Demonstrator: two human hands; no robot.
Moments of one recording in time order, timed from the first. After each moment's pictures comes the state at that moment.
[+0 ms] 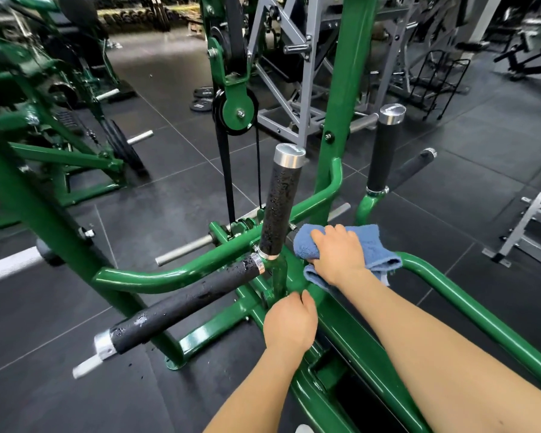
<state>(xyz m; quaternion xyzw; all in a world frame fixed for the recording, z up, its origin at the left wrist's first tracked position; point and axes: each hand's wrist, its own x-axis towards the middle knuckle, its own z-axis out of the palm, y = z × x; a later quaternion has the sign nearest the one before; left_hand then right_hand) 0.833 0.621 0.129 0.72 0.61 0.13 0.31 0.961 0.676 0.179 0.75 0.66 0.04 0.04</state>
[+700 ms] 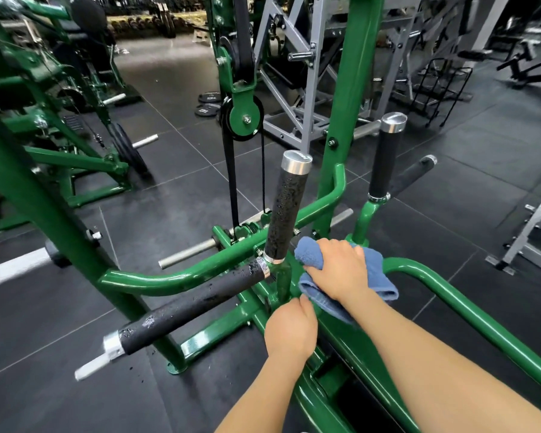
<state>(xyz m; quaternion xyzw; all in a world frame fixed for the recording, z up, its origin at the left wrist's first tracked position) 0.827 0.618 0.126 0.71 0.61 0.15 0.31 0.955 0.665 0.161 0.78 0.61 -0.01 -0.10</state>
